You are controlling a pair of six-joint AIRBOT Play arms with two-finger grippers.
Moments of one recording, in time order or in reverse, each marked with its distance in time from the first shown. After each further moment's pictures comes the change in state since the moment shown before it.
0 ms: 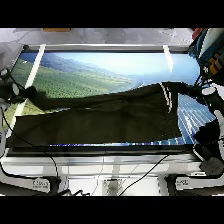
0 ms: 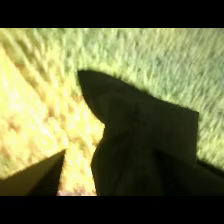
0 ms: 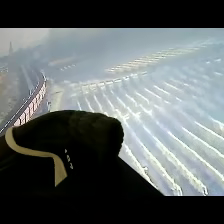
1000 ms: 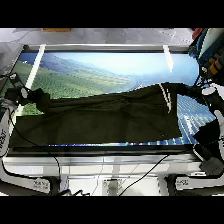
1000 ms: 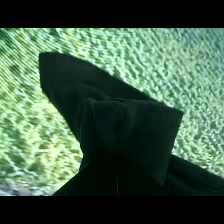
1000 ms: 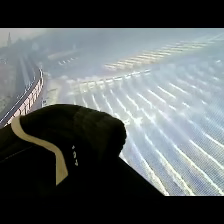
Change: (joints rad) left arm -0.047 -0.016 -0.042 -0.013 0.124 -0.048; right arm 0.000 0.000 0.000 -0.016 0.032 0.002
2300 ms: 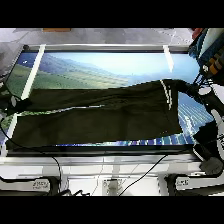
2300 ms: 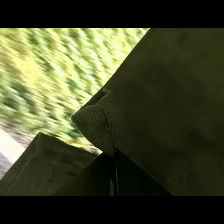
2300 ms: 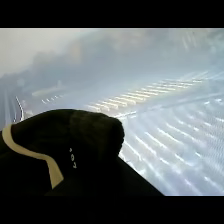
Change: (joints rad) left arm 0.115 0.119 -0.156 0.180 -0.040 -0.050; right arm 0.037 -0.027 0.000 -0.004 -0.170 0.024
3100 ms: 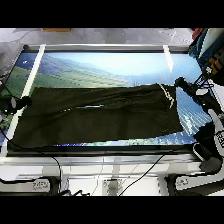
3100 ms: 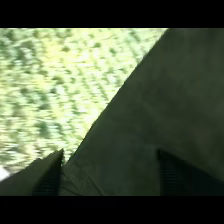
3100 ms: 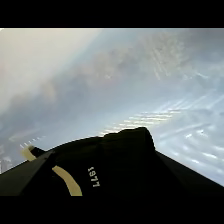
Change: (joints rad) left arm 0.002 0.037 -0.018 0.000 0.109 -0.011; right arm -0.007 -0.040 0.003 0.074 -0.157 0.002
